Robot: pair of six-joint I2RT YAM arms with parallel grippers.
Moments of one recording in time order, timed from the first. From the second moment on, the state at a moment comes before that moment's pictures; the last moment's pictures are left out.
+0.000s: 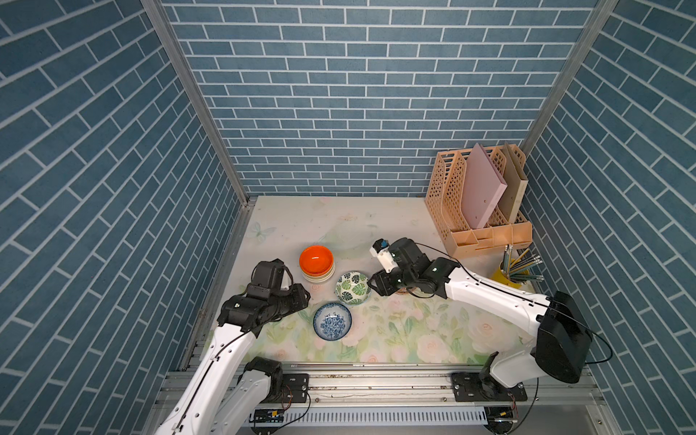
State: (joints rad) left arm -0.23 0.81 0.74 -0.93 0.20 -0.59; right arm 0.93 1.49 1.10 -0.45 -0.19 0.30
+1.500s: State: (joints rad) left arm -0.24 0.84 0.70 -0.85 0.17 -0.59; right arm 0.56 1.56 0.99 -0.54 -0.01 0.29
